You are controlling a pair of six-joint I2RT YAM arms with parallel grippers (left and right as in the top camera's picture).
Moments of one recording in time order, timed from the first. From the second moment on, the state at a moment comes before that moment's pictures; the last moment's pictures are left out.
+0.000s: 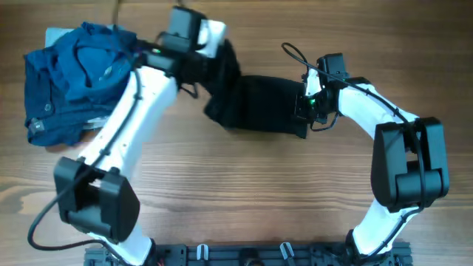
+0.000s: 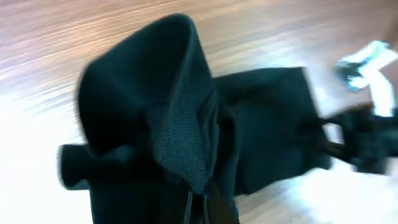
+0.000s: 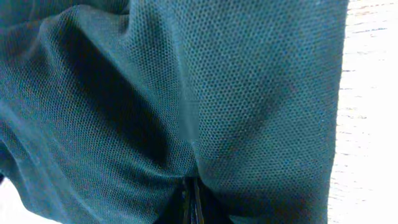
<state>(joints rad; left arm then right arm) -0.36 1.80 1.59 -0.77 0.23 -0.07 0.14 1.95 1.17 -0.54 -0.42 0.34</state>
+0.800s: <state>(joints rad) -0.71 1.87 1.59 -0.51 0.24 -0.07 -0.37 1.52 1.29 -0.57 -0.77 0.40</state>
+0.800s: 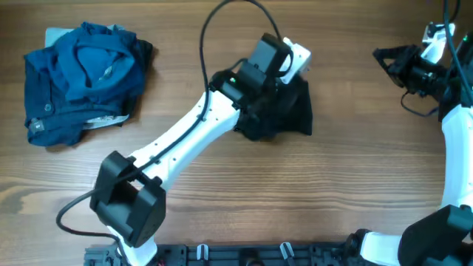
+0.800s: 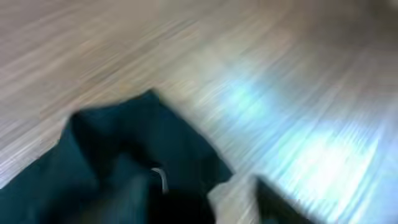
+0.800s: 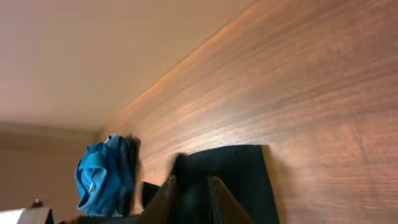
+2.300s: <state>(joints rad) -0.28 1.63 1.60 -0.72 0.12 -0.30 0.07 1.77 1.29 -0.60 -0.58 0.14</state>
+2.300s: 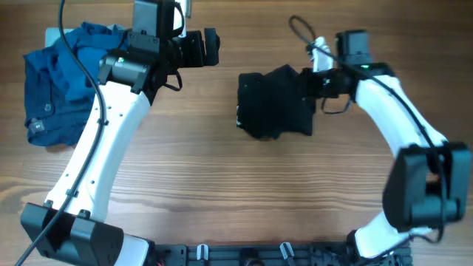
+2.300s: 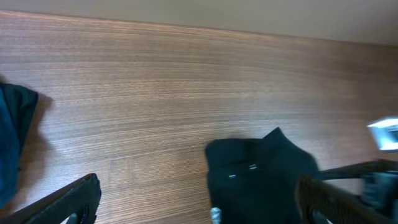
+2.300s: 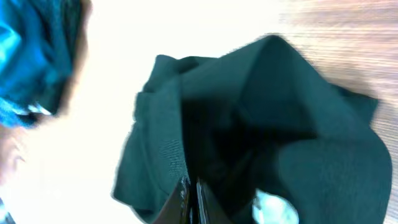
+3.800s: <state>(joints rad) -0.49 1.76 1.60 -0.84 0.12 -0.26 -0.19 1.58 1.23 -0.64 -0.43 0.29</state>
